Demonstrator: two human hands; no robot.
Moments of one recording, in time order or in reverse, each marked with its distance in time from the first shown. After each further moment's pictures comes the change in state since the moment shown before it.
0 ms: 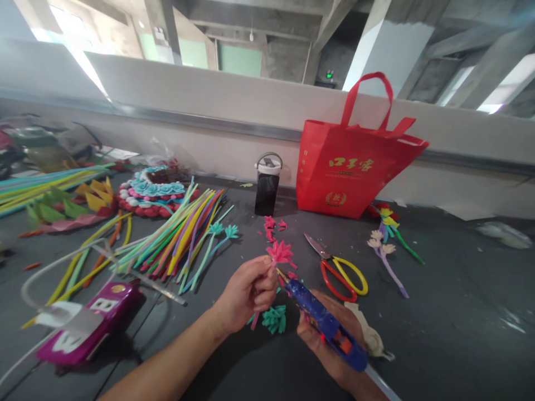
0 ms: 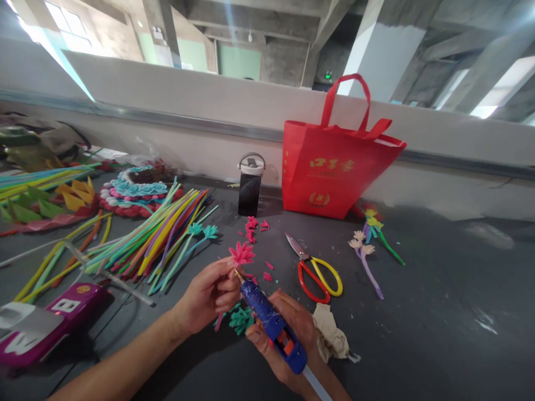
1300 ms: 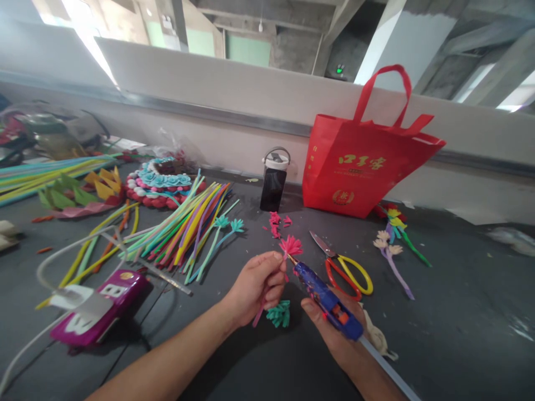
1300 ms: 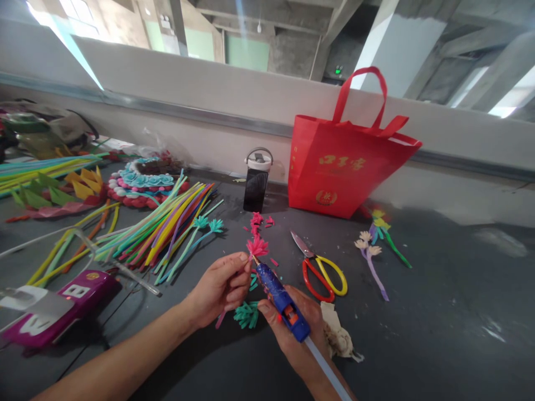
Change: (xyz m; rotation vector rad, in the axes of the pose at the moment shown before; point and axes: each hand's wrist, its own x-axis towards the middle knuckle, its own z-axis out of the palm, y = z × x) left_hand 0.002 -0.007 0.006 -0.017 0.061 0.001; right_hand 0.000 -0.001 0.005 -0.113 0.124 0.257
